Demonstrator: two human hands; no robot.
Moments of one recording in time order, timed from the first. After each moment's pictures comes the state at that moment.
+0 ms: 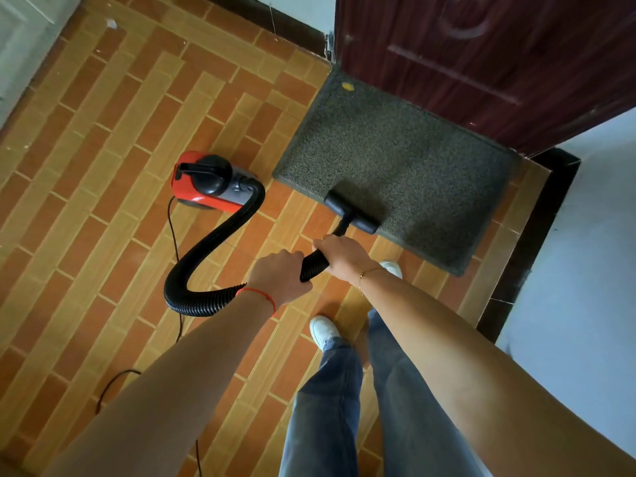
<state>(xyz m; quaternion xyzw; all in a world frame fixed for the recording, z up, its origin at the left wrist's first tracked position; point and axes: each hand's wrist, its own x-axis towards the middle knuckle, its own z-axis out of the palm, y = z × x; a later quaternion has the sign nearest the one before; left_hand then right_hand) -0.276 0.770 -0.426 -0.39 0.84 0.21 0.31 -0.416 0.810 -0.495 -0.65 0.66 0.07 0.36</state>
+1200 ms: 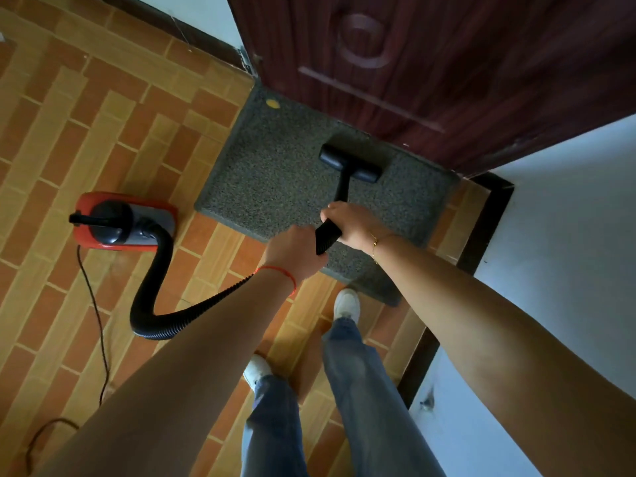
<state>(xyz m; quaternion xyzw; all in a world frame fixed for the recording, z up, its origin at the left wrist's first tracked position) -0.626 0.723 -0.466 -0.44 0.82 0.27 0.25 -0.769 0.752 -0.532 -0.66 0.67 0.08 0.33</state>
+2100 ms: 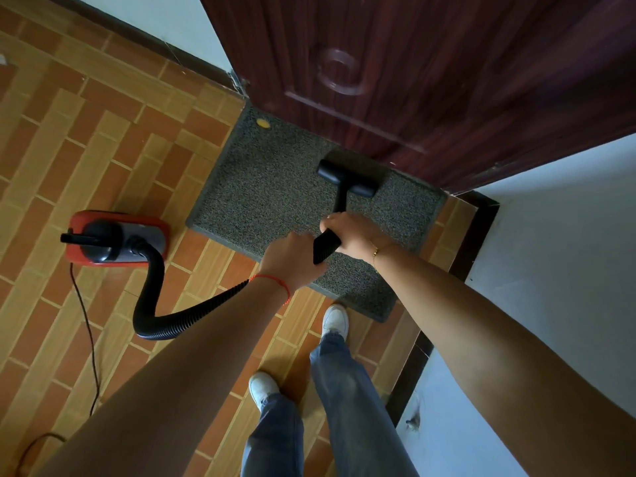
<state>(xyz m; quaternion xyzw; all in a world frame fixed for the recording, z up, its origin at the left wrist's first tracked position) -0.680 0.717 -0.454 -0.41 0.84 0.26 0.23 -0.830 0.750 -0.521 -0.67 0.65 0.07 0.33</state>
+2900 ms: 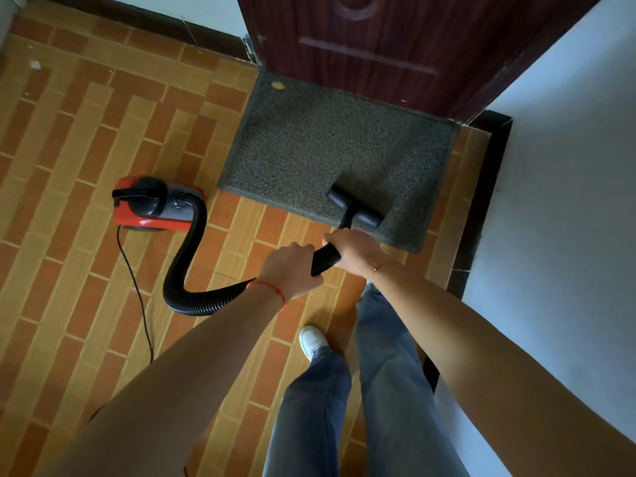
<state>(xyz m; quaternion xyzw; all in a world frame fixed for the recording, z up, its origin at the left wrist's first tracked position) -0.432 0.864 -0.430 -0.31 0.88 0.21 0.29 -0.572 0.932 -0.506 -0.61 0.71 0.03 0.36</state>
